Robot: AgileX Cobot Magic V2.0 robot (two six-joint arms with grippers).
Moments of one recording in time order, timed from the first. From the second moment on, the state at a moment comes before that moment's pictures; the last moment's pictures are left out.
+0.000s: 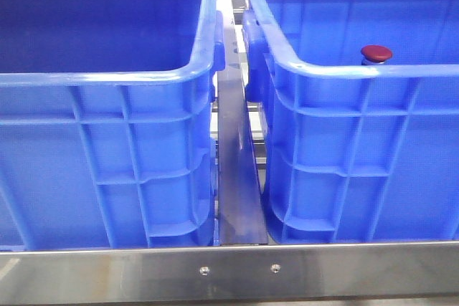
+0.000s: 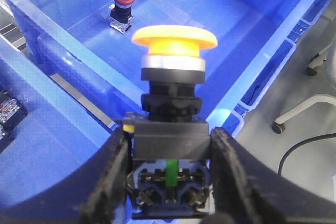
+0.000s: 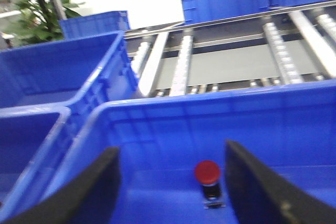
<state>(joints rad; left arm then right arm) -1.03 1.11 -1.07 0.25 0.59 -0.31 0.17 0.67 -0.55 1.79 0.01 -1.56</state>
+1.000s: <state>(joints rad) -1.03 1.11 -1.07 0.25 0.59 -0.31 0.28 1.13 -0.71 1.78 0.93 -1.08</state>
